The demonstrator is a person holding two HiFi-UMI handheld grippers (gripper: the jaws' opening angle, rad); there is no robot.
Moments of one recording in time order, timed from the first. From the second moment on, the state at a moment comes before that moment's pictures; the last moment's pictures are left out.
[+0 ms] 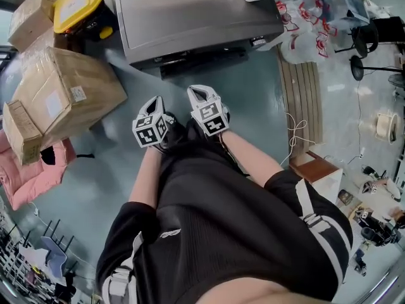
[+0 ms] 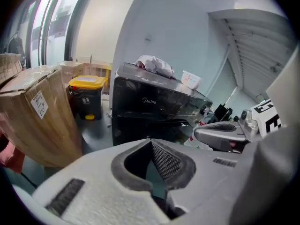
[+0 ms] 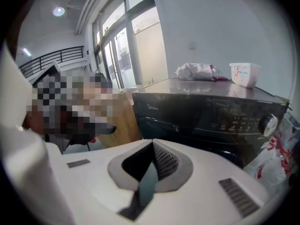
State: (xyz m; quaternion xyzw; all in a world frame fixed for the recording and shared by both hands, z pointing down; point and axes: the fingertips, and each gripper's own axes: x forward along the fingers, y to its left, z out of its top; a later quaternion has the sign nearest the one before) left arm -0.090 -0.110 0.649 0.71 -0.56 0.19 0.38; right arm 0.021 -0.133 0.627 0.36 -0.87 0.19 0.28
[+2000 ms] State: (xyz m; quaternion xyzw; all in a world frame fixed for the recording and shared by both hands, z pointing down) left arm -0.172 -0.103 0.278 0.80 -0.60 -0.01 0.00; right arm -0.008 -0.113 0.275 0.44 -0.89 -0.07 0.06
